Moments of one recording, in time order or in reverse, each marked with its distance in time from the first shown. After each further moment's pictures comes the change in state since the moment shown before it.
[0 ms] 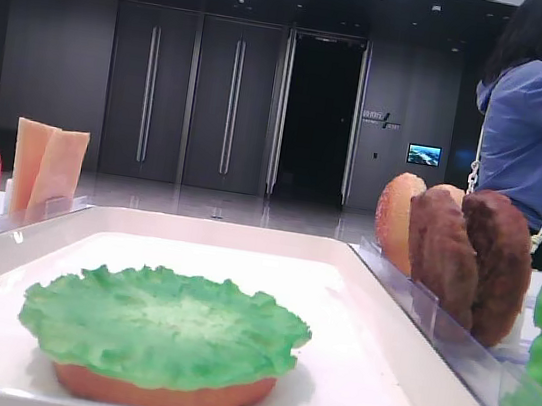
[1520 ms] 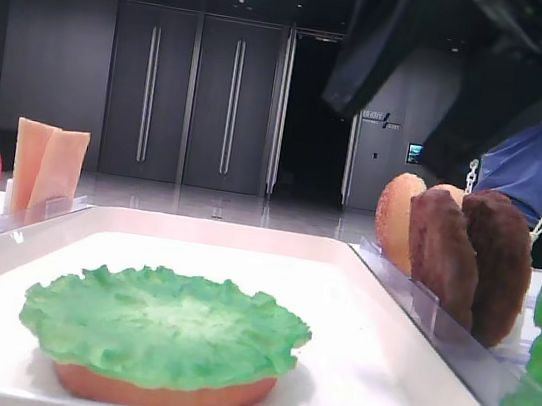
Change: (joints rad) left arm 0.000 0.000 0.000 0.000 0.000 0.000; right arm 0.670 0.303 -0.095 0.440 -0.373 -0.208
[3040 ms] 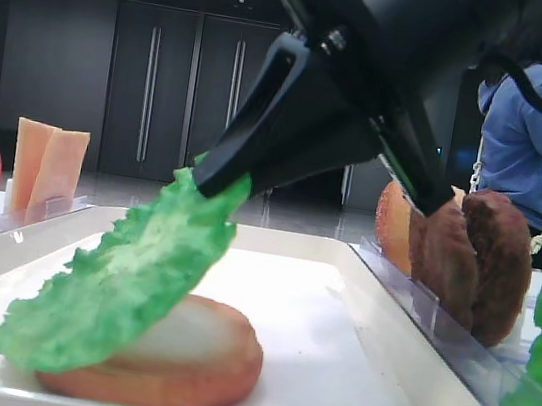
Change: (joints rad) left arm 0.000 0.000 0.000 0.000 0.000 0.000; right arm 0.032 0.238 0.001 0.669 0.017 -0.471
